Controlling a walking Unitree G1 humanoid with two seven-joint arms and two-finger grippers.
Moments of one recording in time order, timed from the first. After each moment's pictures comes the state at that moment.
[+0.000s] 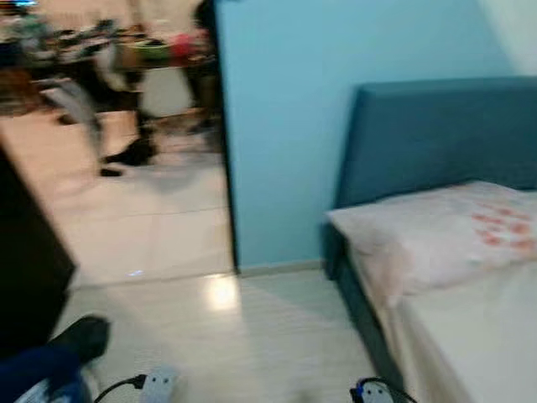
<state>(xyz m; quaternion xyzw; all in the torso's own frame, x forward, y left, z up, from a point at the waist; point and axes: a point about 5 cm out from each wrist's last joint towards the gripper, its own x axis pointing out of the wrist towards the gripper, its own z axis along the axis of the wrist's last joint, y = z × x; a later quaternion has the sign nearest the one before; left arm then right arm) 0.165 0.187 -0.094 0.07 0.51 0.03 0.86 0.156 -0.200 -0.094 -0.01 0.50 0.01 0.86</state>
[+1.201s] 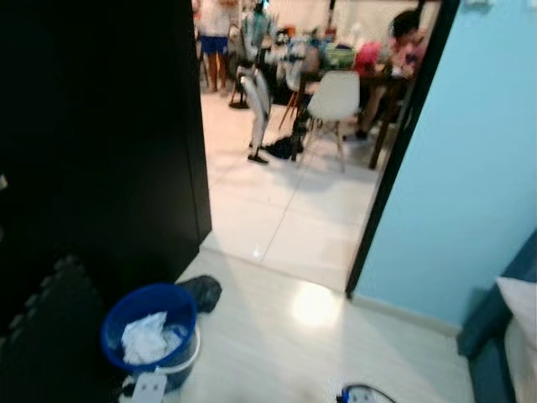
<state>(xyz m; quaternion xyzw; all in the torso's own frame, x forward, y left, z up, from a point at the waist) 0.163 0.185 -0.095 0.03 0.51 0.03 0.86 0.145 -0.184 -0.100 -0.02 0.51 0.03 0.86</state>
